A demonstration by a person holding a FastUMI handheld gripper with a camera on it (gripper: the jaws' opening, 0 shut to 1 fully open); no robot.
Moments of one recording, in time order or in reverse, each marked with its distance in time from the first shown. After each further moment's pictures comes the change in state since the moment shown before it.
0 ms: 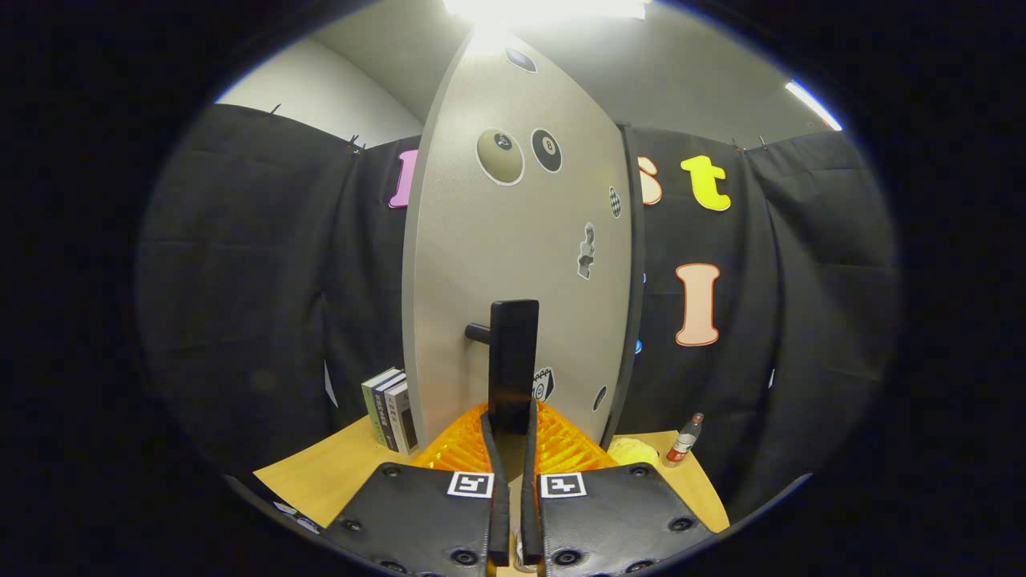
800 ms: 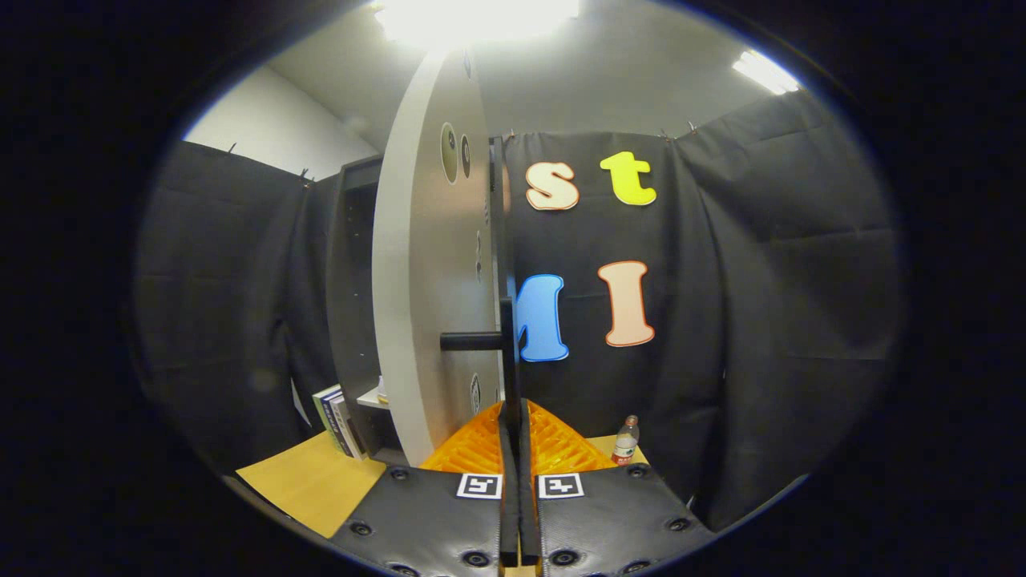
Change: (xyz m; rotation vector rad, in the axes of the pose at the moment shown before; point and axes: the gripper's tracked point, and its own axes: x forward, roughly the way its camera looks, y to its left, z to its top) arm -0.012 -0.089 -0.004 0.115 -0.104 -0.036
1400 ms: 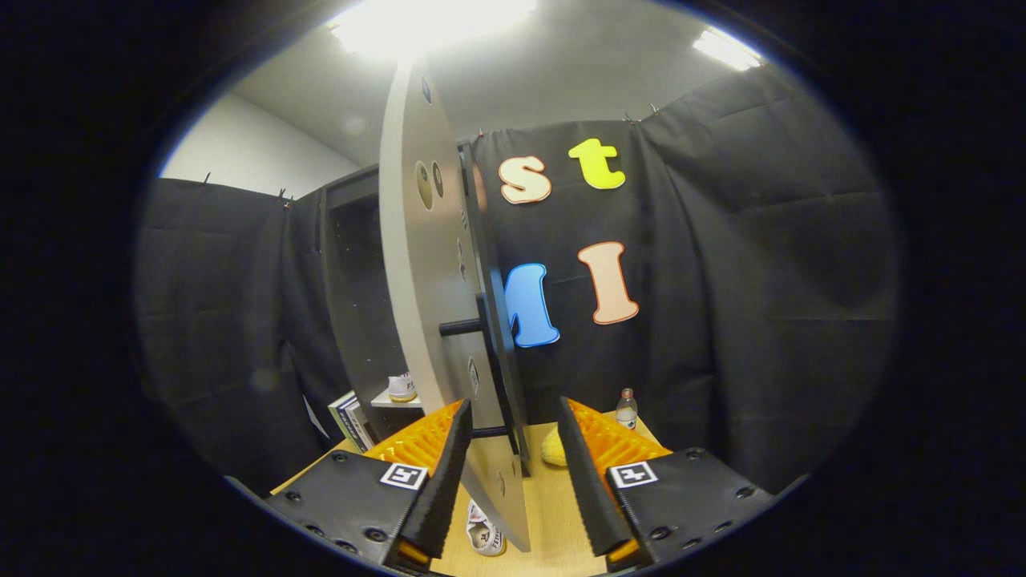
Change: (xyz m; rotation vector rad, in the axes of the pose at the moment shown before) arm -0.042 0.002 -0.003 0.092 0.056 -0.087
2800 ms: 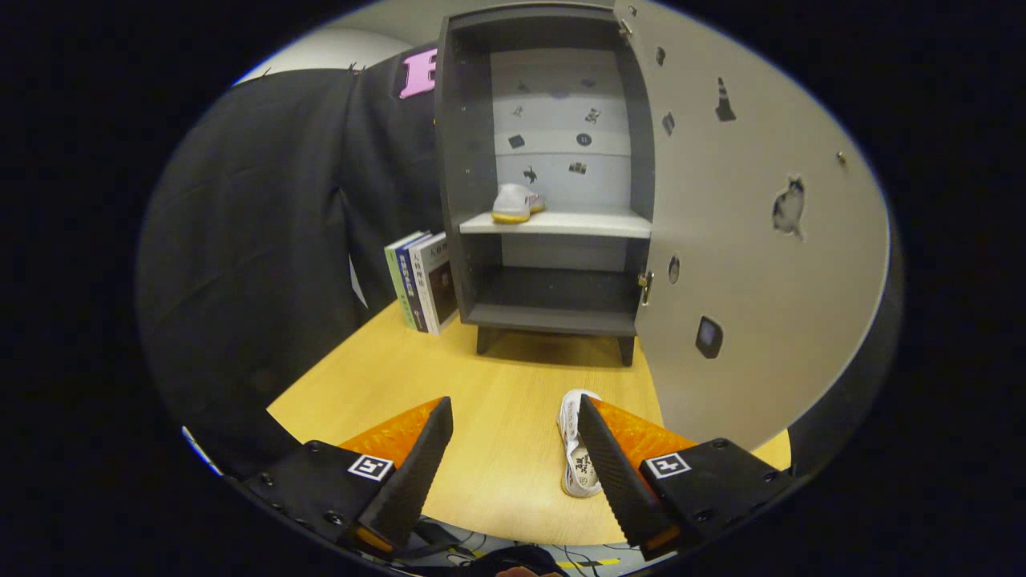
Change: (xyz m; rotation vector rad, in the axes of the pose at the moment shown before) arm 0.084 0.133 -0.276 -0.180 0.533 0.190
